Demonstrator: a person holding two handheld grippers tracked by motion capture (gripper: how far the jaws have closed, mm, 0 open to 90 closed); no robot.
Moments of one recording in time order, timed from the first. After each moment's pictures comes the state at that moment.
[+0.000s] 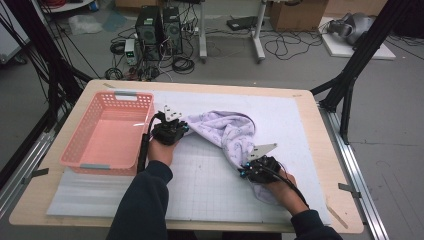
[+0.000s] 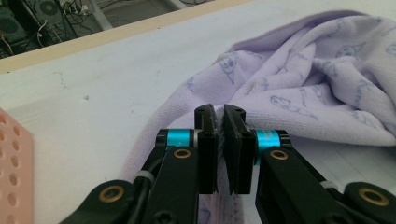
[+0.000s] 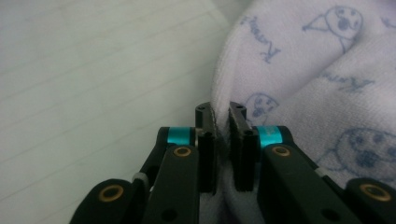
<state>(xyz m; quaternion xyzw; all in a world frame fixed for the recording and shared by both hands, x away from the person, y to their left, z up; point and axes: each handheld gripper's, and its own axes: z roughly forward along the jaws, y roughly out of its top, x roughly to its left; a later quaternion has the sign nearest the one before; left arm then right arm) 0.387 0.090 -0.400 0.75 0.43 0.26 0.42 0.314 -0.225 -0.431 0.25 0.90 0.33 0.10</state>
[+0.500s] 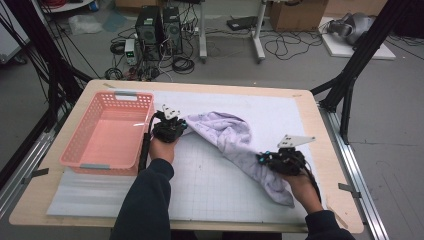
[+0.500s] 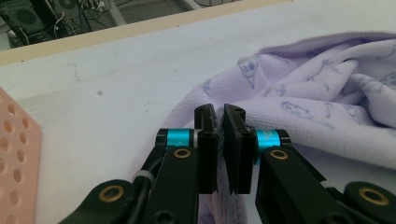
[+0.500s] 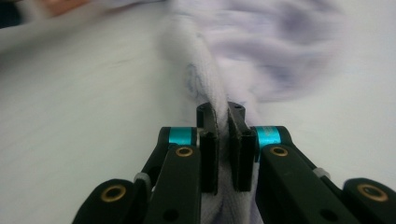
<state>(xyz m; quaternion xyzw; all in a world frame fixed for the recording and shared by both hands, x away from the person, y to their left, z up) 0.400 0.092 -0.411 0.73 0.47 0.27 0.42 0.319 -0.288 -0.405 0.34 0.82 0.44 0.11</state>
